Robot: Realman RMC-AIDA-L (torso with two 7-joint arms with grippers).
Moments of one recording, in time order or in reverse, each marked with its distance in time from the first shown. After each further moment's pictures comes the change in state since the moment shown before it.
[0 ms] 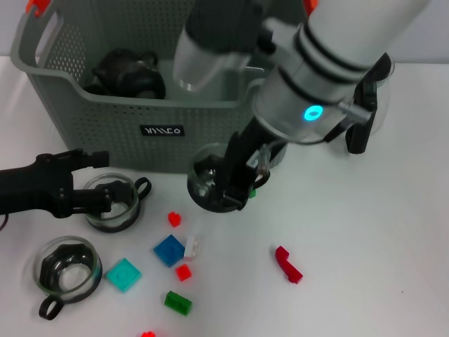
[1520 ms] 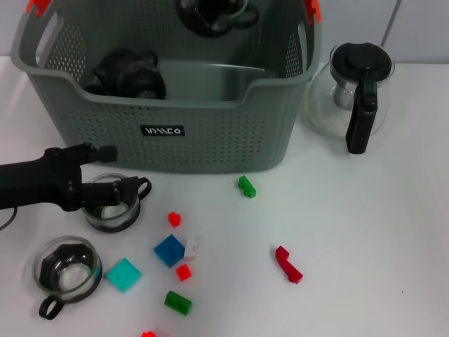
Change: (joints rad) left arm -0.022 -0.004 0.000 0.013 0.000 -0.012 -0.001; right arm 0.126 -0.006 0.305 0.062 -0.236 0.337 0.087
